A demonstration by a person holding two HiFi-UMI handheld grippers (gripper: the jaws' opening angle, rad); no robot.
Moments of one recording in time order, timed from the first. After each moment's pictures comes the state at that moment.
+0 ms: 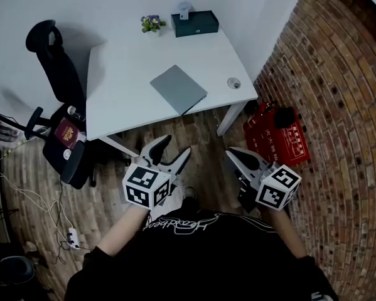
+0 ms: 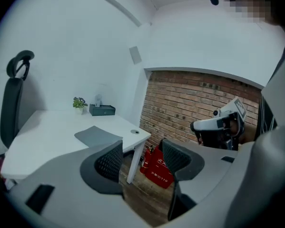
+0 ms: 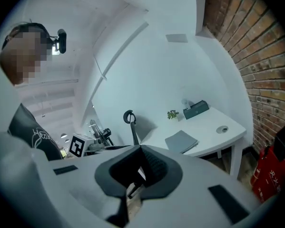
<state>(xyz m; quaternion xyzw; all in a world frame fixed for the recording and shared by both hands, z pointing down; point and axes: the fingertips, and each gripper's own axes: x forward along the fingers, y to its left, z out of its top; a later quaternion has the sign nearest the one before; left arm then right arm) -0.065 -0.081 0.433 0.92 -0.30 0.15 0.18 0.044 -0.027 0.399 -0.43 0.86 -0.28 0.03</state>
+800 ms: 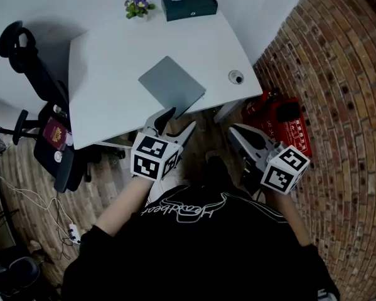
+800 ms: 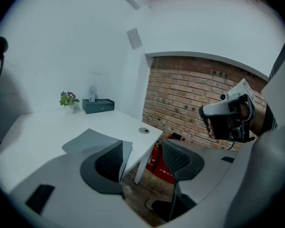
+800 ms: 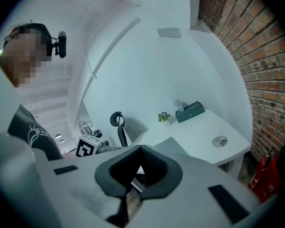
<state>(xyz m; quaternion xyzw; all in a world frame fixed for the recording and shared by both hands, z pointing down) -0.004 -0.203 0.481 0.92 -0.28 0.20 0.16 0.084 -0.137 0.416 -0.45 0.85 -0.29 0.02</state>
